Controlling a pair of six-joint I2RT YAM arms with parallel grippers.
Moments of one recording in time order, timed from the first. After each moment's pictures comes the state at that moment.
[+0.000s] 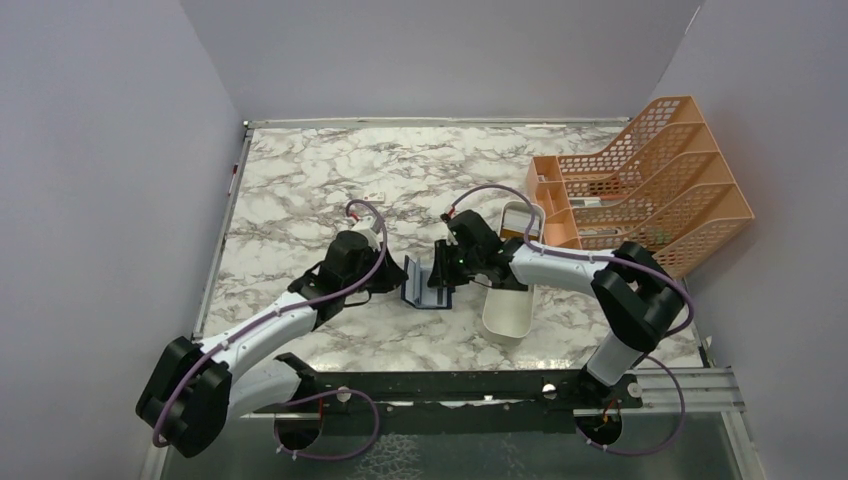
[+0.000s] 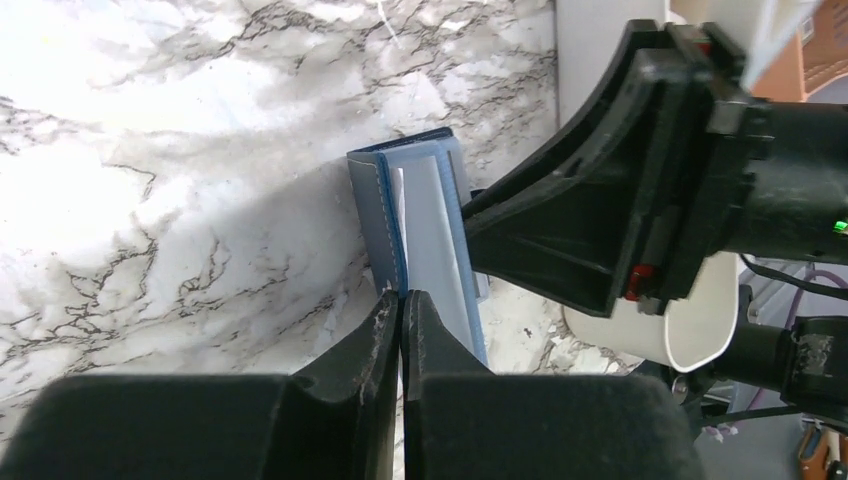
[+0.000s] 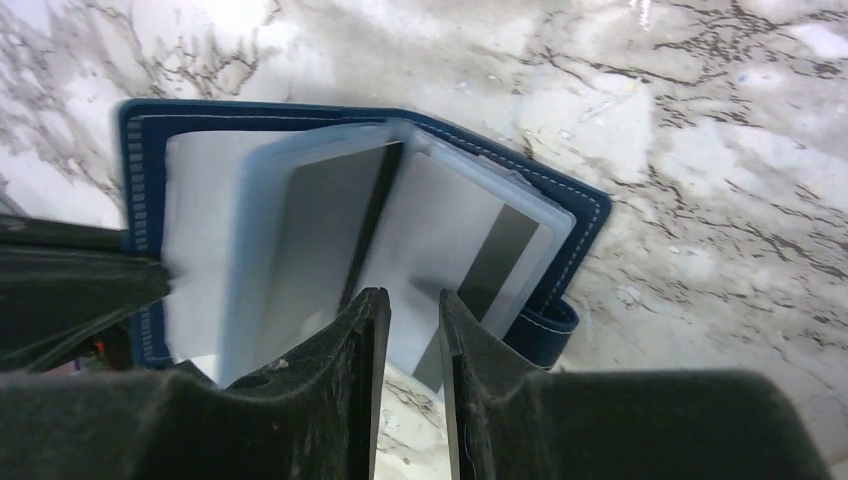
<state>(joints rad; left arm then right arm) -0.59 1.05 0.48 0.01 0.17 -0.65 0.81 1.68 0.93 -0.11 -0.17 0.59</state>
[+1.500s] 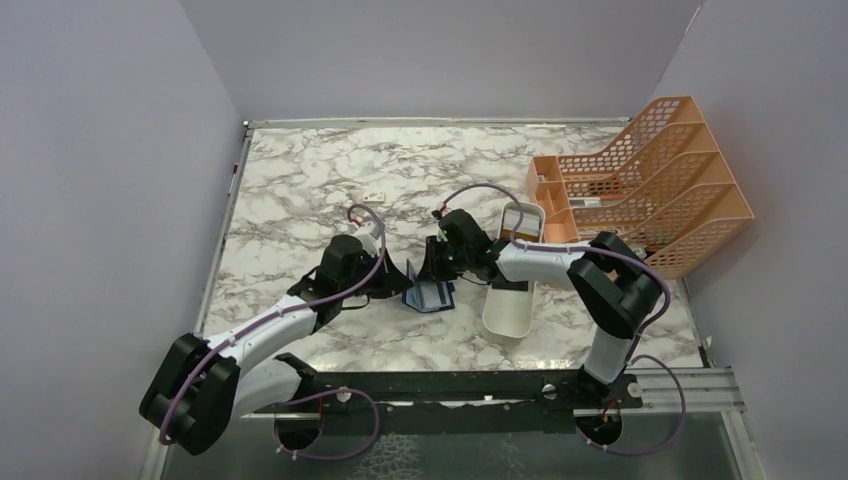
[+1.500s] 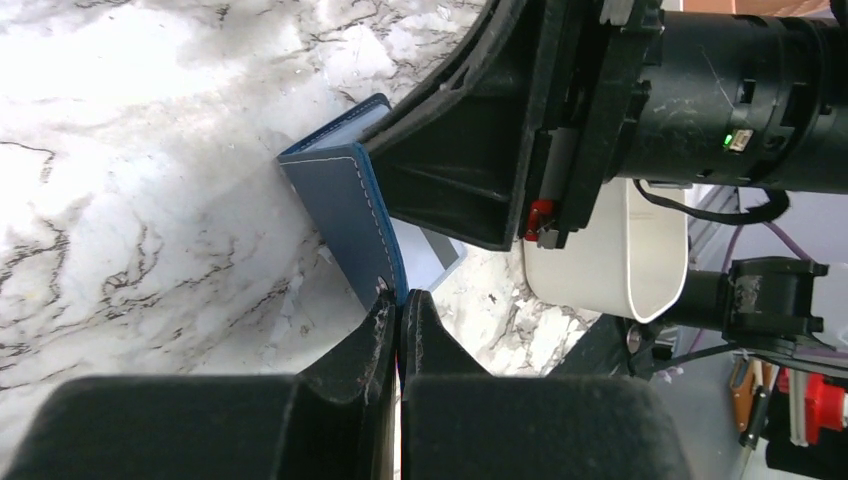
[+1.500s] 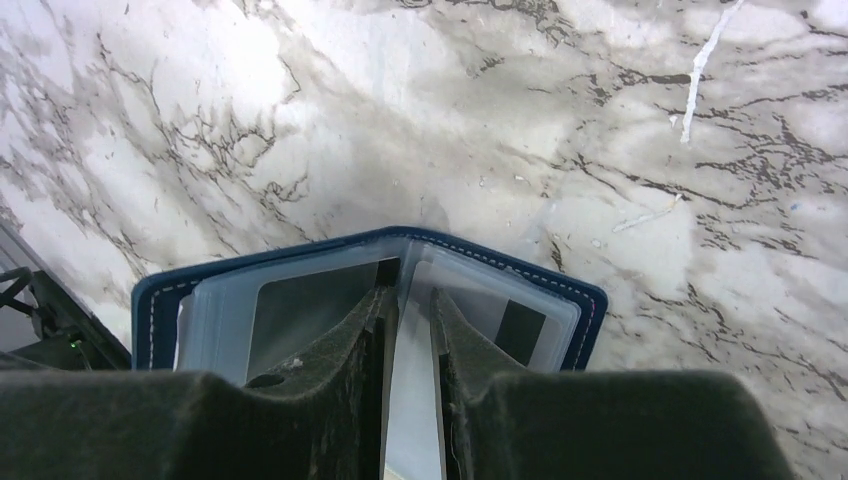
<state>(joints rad) -0.56 1.09 0.43 0.12 0.34 -0.67 0.81 1.79 0.97 0.03 -0.15 0.61</state>
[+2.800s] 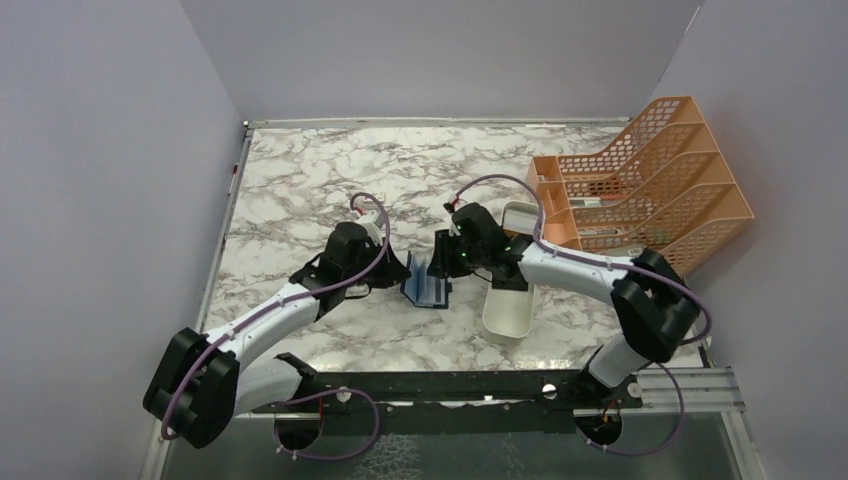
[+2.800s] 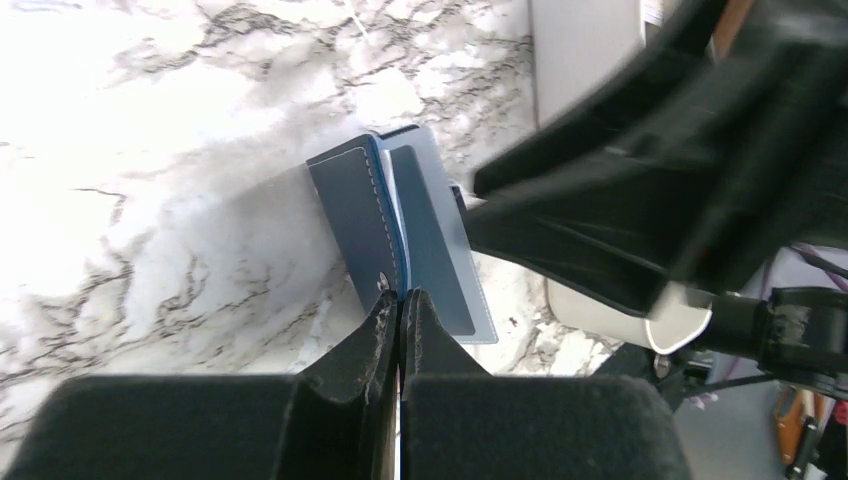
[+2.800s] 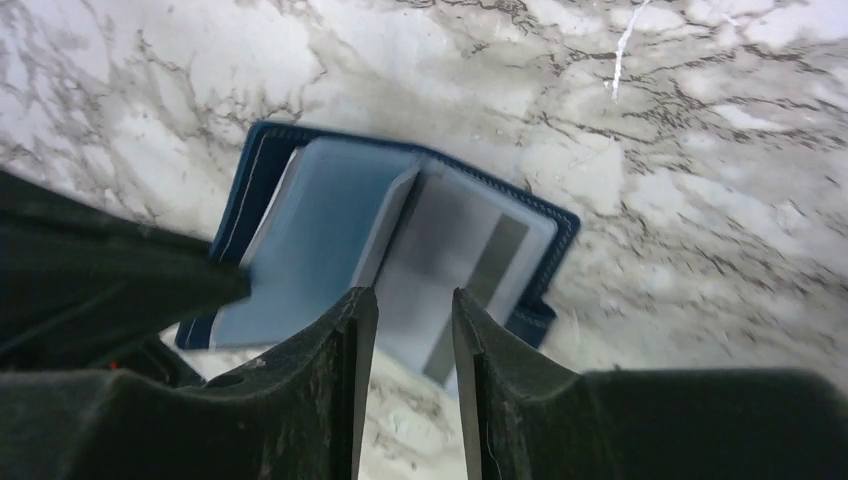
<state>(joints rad) -0.54 1.13 0.50 0.06 0.31 -0.62 0.81 1.64 0.96 -0.08 -0.11 0.58</state>
